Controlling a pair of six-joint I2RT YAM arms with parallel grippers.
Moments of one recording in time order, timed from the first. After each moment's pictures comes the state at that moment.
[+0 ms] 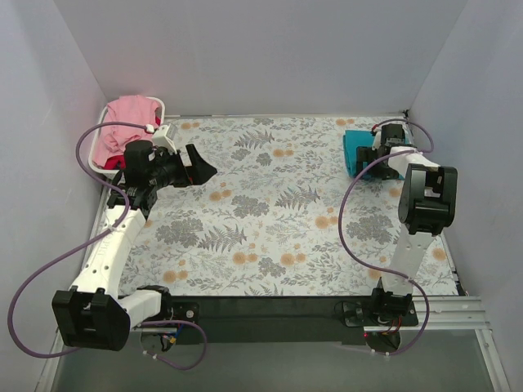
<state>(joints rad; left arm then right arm) -0.09 1.12 1.00 -0.32 0.50 -0.36 -0.08 2.02 1.39 -0.42 -0.03 -0.05</state>
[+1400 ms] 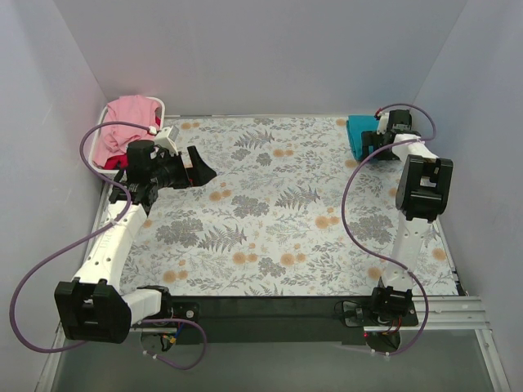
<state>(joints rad) -0.08 1.18 1.00 -0.36 0.50 -0.32 -0.13 2.25 1.73 -0.42 -0.08 -0.18</state>
